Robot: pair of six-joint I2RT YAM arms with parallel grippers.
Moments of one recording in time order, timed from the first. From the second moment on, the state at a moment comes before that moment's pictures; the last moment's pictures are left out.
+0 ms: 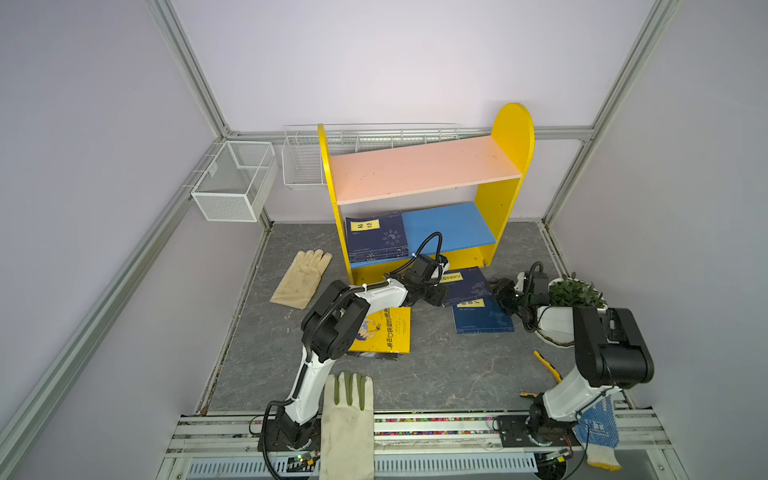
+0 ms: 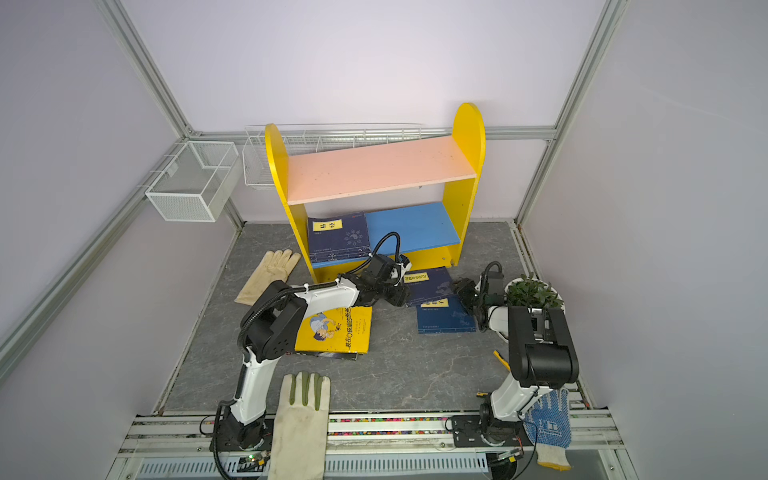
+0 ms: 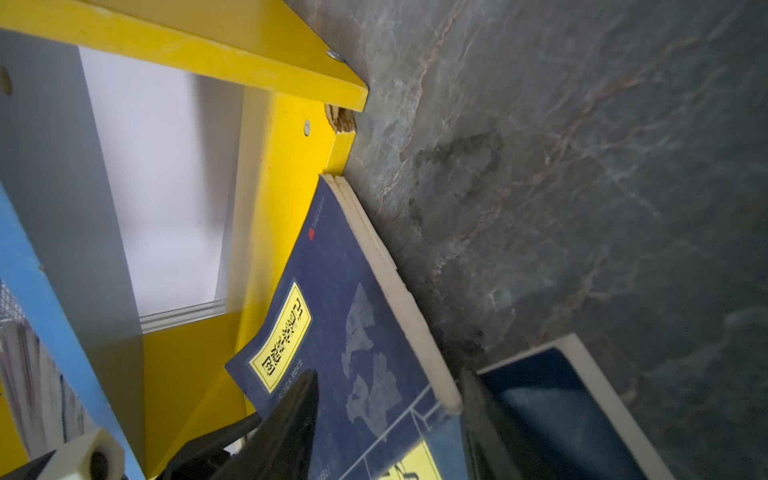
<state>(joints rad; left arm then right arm) -0.81 2.16 1.48 -0.11 0.18 -0.11 -0.04 1.68 0.63 0.37 -0.42 1.00</state>
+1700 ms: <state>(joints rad) -0.69 1.34 0.75 0.22 -0.05 -0.33 0.26 1.17 0.87 0.21 -0.38 0.77</state>
